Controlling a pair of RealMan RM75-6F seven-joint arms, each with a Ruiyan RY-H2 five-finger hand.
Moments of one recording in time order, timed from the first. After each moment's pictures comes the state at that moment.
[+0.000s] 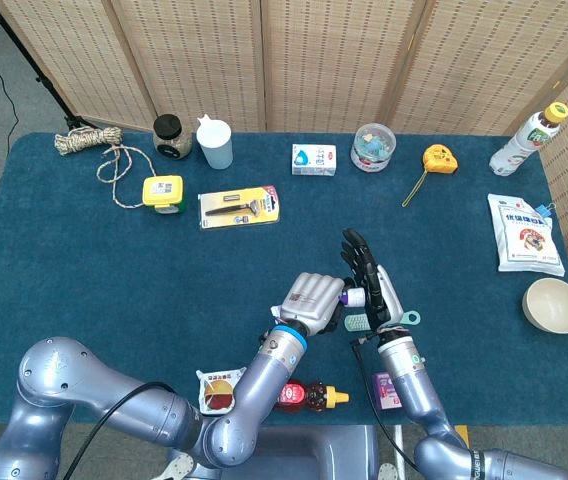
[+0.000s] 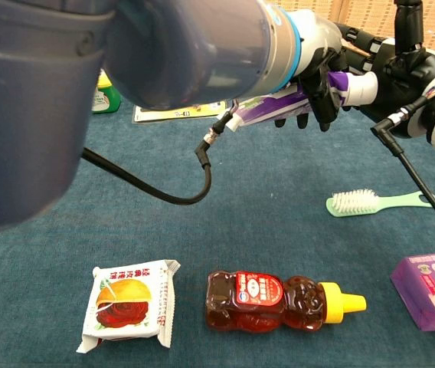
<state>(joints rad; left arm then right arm) -1.41 -1.80 -0.53 -1.79 0.14 1.28 0.82 0.44 -1.62 0.40 -1.74 -1.18 1.03 0.87</state>
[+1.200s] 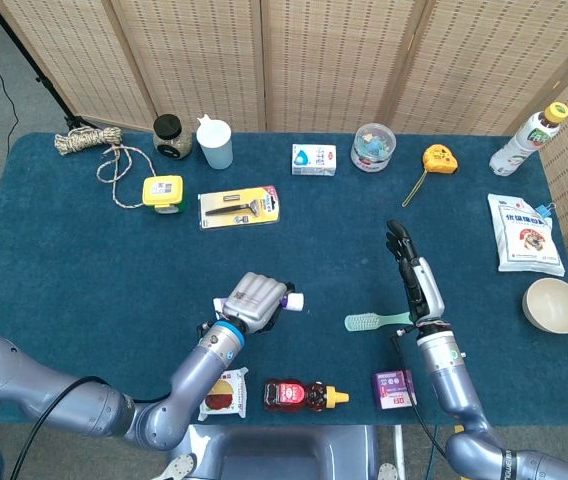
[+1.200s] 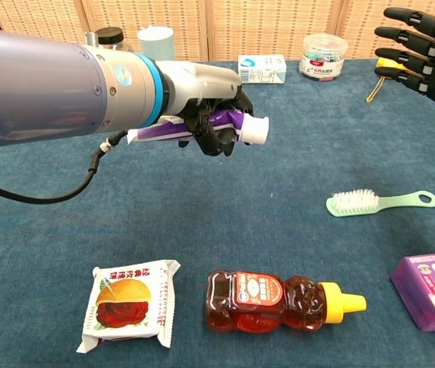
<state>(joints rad) -1.24 -1.59 -0.25 -1.89 0.31 1.13 0.79 0.40 -1.49 0.38 -1.69 -1.23 1.06 0.87</state>
